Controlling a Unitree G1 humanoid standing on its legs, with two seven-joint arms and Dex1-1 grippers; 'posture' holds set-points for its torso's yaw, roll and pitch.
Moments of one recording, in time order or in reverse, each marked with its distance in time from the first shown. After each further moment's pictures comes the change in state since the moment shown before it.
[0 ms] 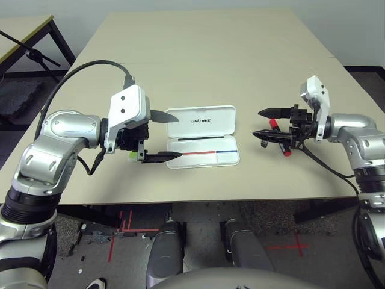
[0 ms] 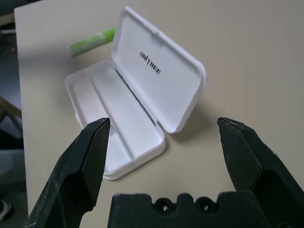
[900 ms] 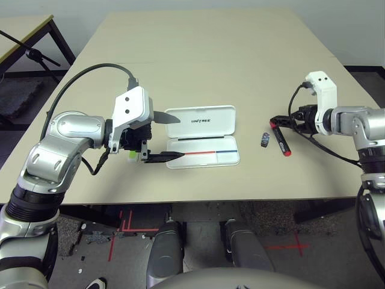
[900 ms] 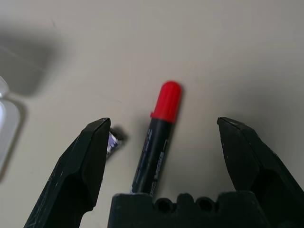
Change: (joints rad) left arm -0.002 -0.005 -0.042 0.035 0.011 -0.036 0.009; right arm -0.139 -0.033 0.073 0.139 -0.127 0.531 -0.491
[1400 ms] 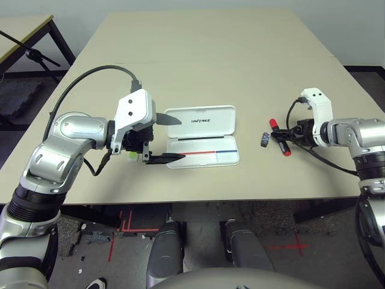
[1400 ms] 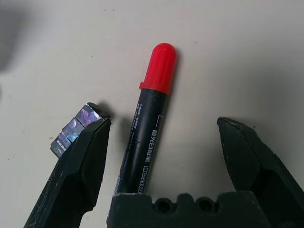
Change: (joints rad) left arm 0.000 0.000 -0.016 -0.001 0.007 -0.002 0.010; right arm 0.025 0.017 0.007 0.072 -0.025 -0.039 -0.003
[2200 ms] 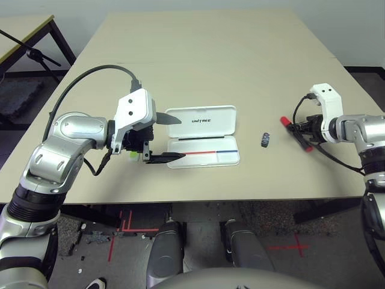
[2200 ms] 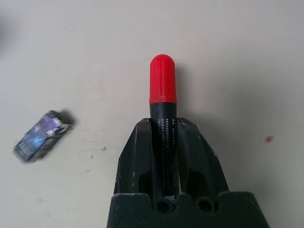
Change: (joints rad) left arm 0.000 0.003 -0.003 0.000 0.000 0.000 0.007; right arm -0.055 -0.113 0.022 0.045 -0.061 -0.157 0.148
